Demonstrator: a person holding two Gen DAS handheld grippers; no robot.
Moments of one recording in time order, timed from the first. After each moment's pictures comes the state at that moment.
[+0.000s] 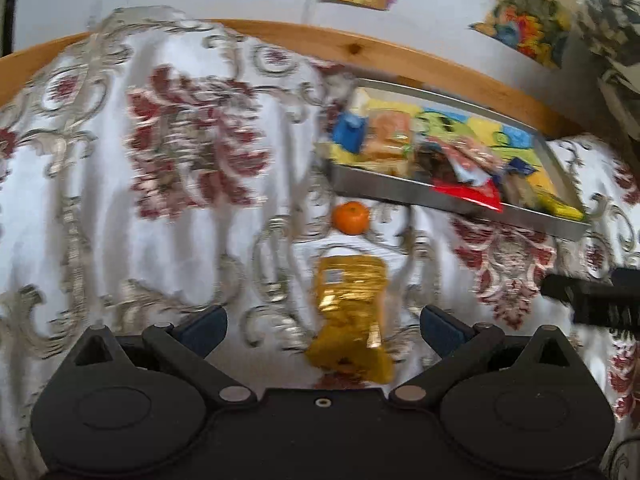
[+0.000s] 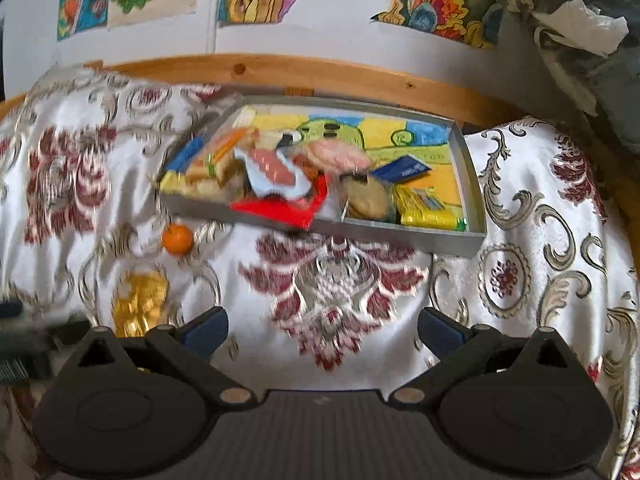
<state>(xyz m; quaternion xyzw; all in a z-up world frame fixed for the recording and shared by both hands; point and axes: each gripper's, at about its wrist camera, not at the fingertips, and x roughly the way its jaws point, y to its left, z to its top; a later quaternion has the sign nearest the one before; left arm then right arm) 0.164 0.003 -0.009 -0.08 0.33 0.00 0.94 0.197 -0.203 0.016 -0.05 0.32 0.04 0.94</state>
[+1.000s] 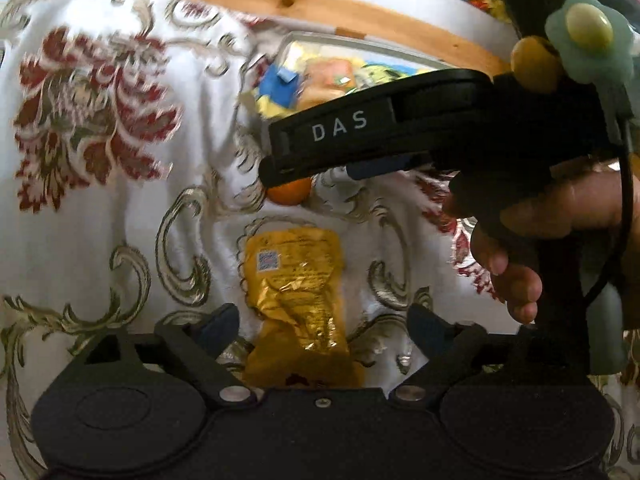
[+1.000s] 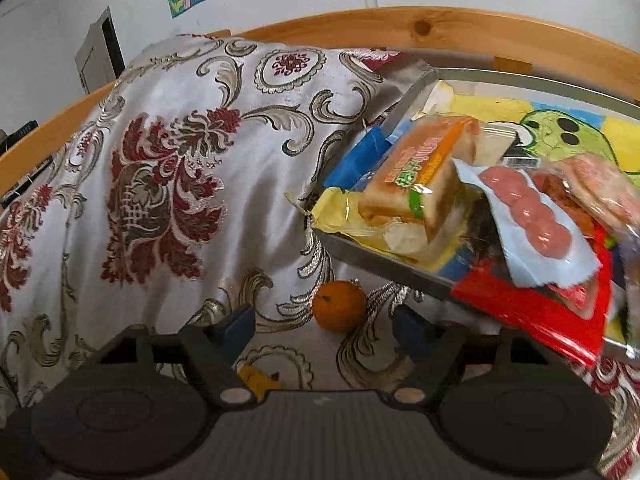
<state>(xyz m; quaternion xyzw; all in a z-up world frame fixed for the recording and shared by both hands) 0.216 -0.006 -0.057 -0.08 0.36 -0.10 0.92 0.332 -0.115 -0.030 -0.03 0.36 0.29 0.88</state>
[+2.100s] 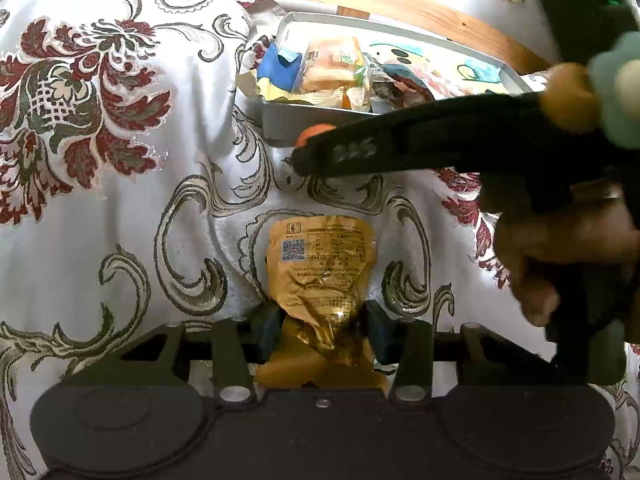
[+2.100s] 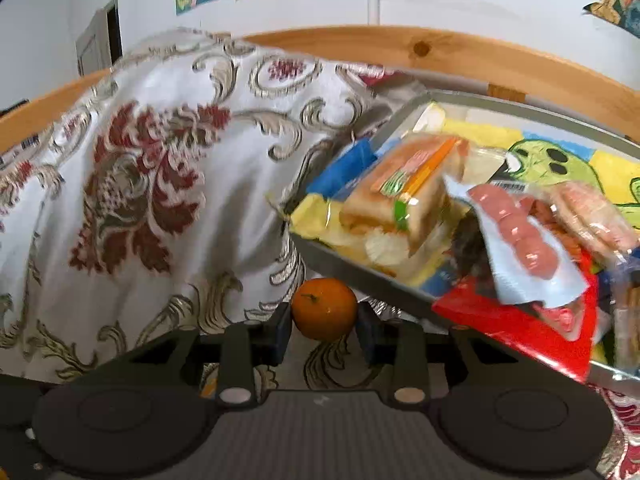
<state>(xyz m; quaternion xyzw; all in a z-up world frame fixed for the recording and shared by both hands) 0.235 -0.006 -0.067 -0.05 0.38 -0.10 0.92 0.327 -0.118 -0.037 -0.07 0.31 0.27 0.91</state>
